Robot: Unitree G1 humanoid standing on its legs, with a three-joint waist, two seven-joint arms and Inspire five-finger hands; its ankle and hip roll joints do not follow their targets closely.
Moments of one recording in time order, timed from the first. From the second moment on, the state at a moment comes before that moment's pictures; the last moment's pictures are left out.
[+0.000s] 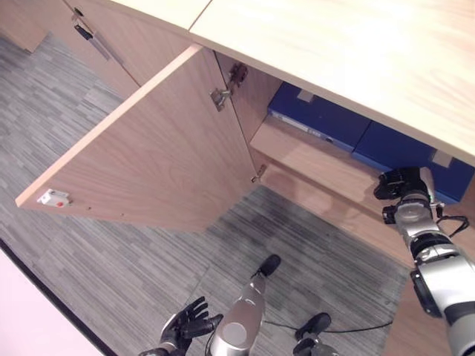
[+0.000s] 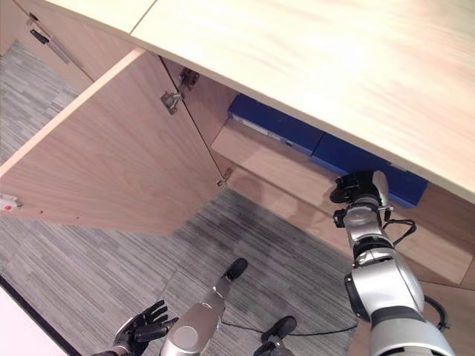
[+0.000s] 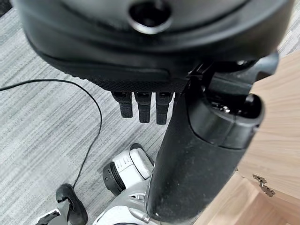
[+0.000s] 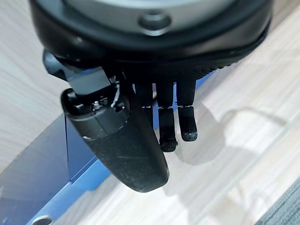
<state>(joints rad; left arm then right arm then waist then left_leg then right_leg) 0.17 0.32 -0.27 0.83 -0.61 -0.16 -0.18 -0.91 -0.64 0.29 1.35 0.17 -0.08 -0.31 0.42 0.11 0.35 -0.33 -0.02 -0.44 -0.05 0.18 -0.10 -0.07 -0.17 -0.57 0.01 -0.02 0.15</state>
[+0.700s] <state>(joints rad) 0.16 0.34 -0.34 0.69 -0.60 -0.18 -0.18 -1.09 -0.80 0.33 1.39 0.18 -0.11 -0.34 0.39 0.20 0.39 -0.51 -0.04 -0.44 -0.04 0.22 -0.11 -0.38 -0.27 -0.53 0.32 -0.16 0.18</state>
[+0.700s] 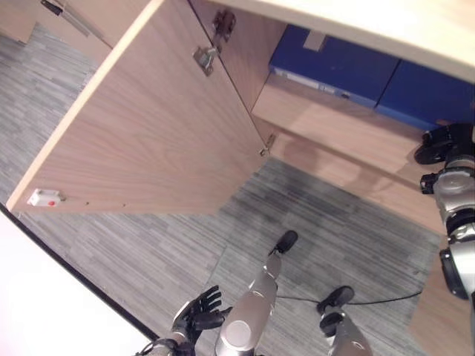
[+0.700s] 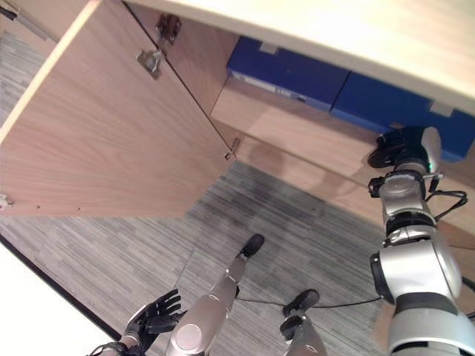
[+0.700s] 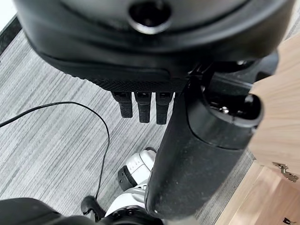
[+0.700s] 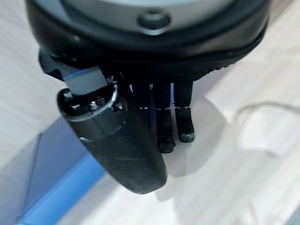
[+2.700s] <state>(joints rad) 0.16 0.25 0.05 0.82 -0.66 -0.16 -0.05 -0.13 -0.33 0.25 0.83 0.24 -0.14 -0.16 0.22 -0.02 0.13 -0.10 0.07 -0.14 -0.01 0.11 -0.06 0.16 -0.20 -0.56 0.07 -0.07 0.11</state>
